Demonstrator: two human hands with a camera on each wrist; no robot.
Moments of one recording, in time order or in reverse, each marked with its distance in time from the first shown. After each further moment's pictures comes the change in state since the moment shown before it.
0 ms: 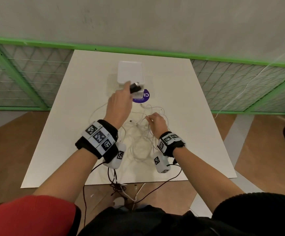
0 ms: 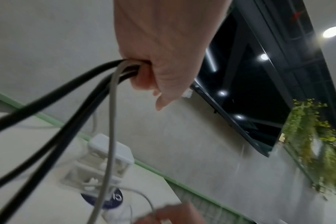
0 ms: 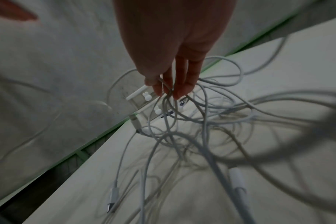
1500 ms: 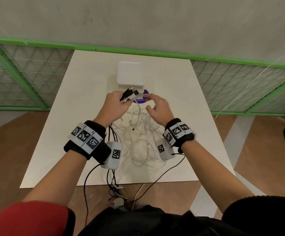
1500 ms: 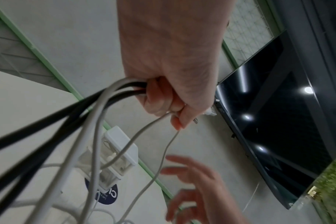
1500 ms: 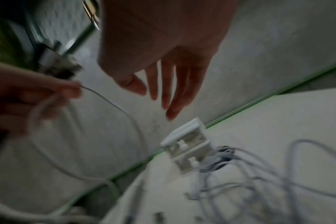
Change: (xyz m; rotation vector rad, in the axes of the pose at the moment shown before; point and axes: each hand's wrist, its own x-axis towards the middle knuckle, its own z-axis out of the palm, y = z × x) left_hand -0.003 -0.014 -0.013 -0.426 -0.103 -0.115; right_hand 0.014 -0.047 -0.060 0.044 0.081 -0.212
